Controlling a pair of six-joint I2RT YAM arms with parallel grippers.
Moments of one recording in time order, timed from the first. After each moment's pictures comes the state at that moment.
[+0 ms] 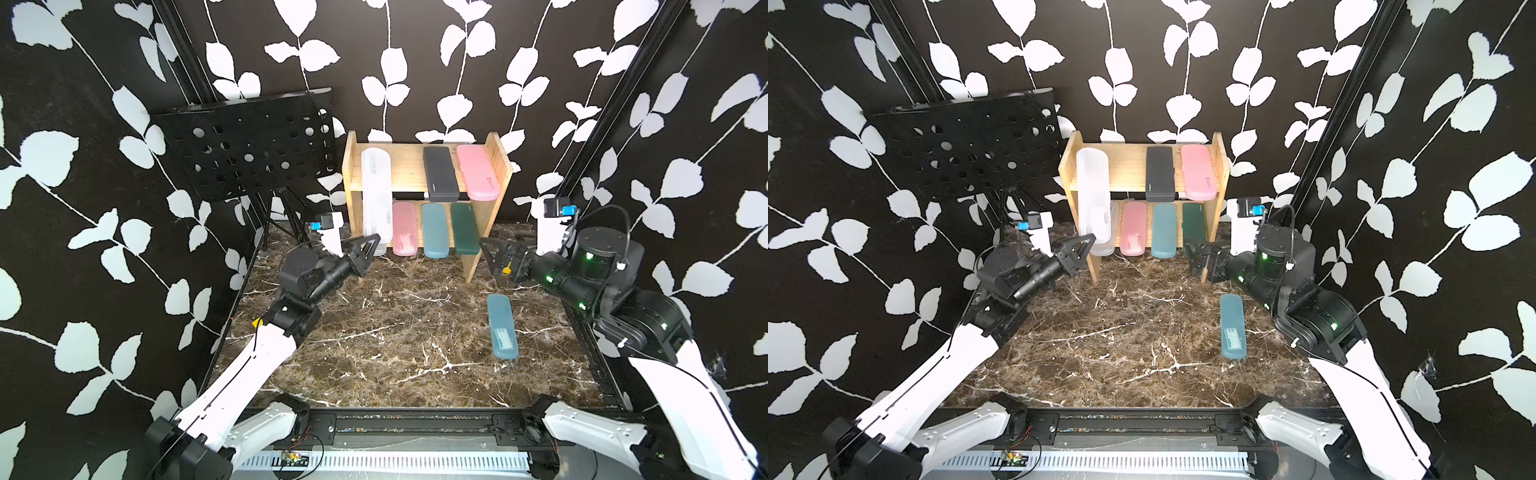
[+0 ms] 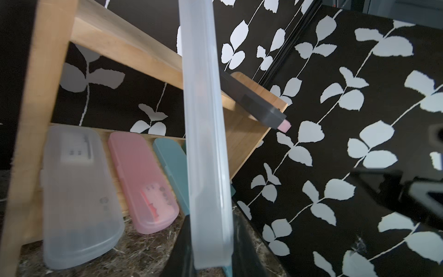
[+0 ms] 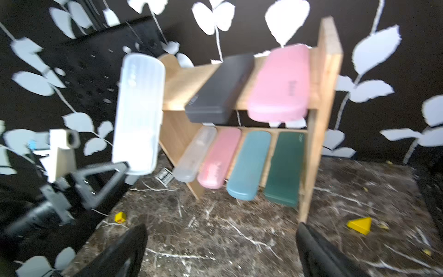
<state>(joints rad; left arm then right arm) -0.48 0.99 0.89 0.20 0.30 -0.54 0.70 1.07 1.65 -0.79 0.12 0.32</state>
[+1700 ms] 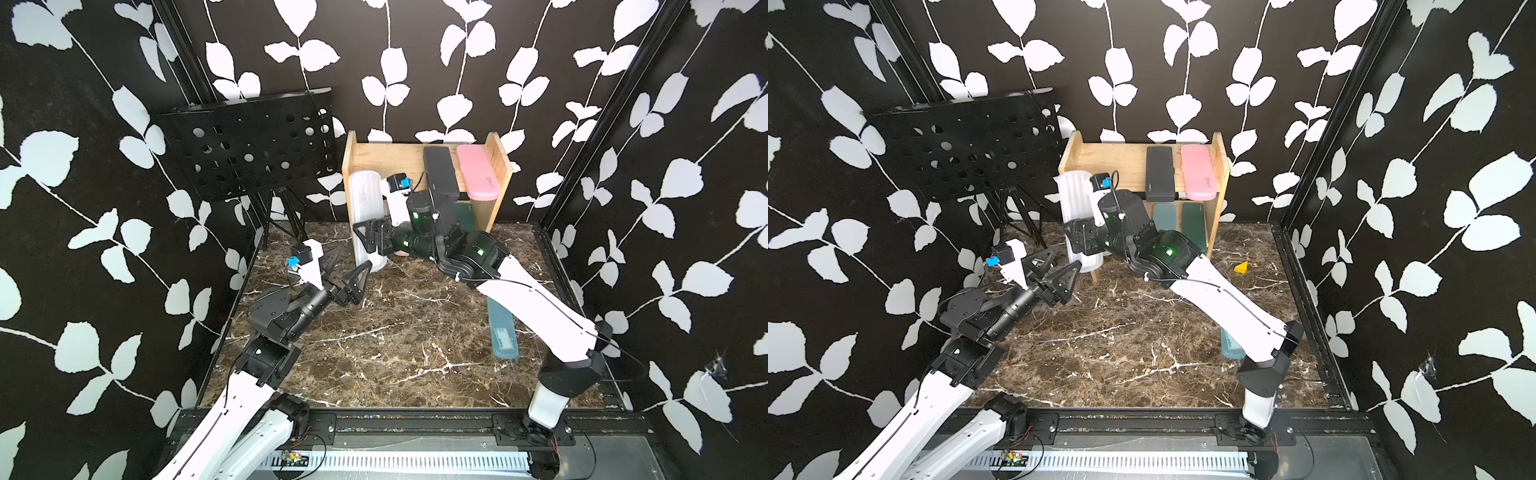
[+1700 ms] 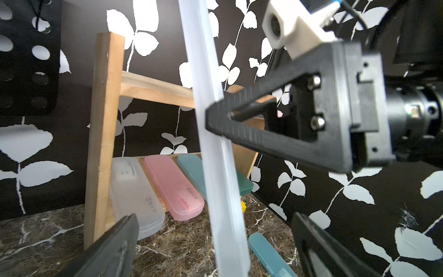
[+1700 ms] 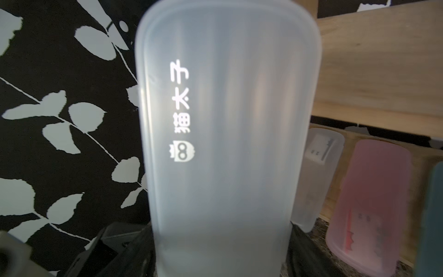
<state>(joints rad) -0.48 0.69 0.75 0.12 0.22 -0.33 0.98 1.74 2.10 -0.70 0.11 0.38</state>
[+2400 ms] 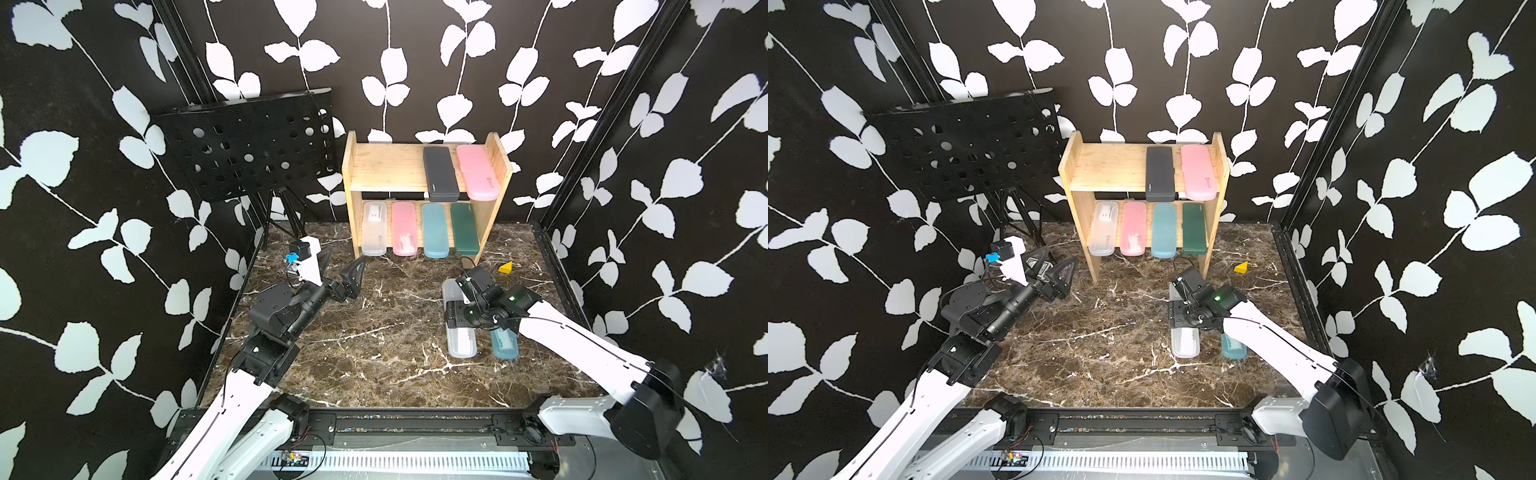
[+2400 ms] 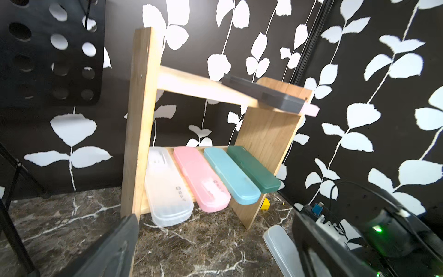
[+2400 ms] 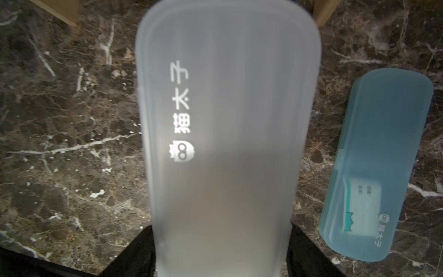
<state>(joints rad) -0.48 0.72 0.80 0.01 0.10 -0.29 0.66 1.30 1.06 -0.89 0.04 0.56</state>
